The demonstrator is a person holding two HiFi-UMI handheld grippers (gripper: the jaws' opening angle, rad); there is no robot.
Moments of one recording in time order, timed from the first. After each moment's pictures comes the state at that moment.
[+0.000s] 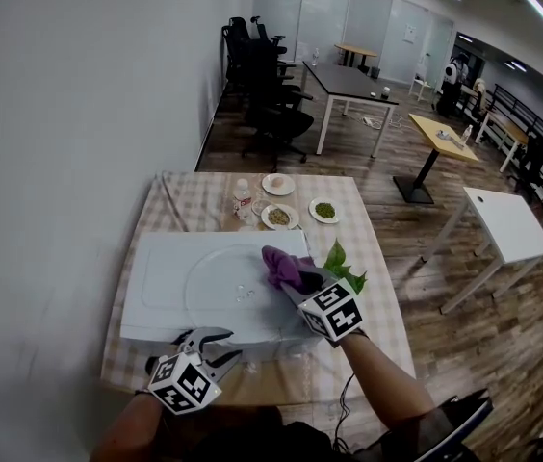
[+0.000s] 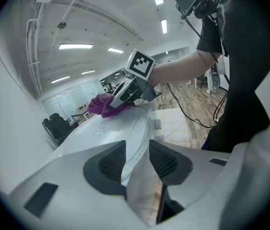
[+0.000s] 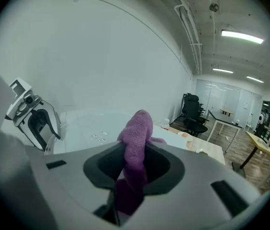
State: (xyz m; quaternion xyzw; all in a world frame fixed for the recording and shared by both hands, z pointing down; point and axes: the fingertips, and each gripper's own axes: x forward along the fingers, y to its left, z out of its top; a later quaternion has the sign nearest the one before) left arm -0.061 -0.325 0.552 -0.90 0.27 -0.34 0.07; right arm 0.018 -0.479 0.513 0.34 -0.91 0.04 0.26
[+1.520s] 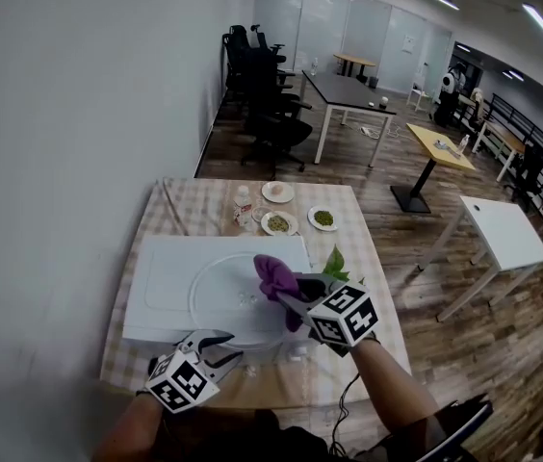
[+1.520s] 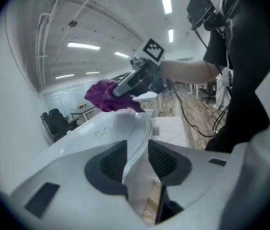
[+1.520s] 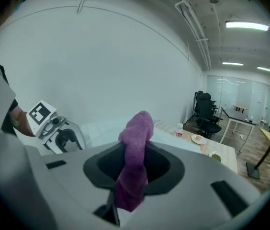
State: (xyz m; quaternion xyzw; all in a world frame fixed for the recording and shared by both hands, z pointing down) left arm -0.063 -0.321 0.545 -0.91 0.28 -0.30 0.03; right arm 0.000 -0.438 0.468 0.27 -0.93 0.06 0.23
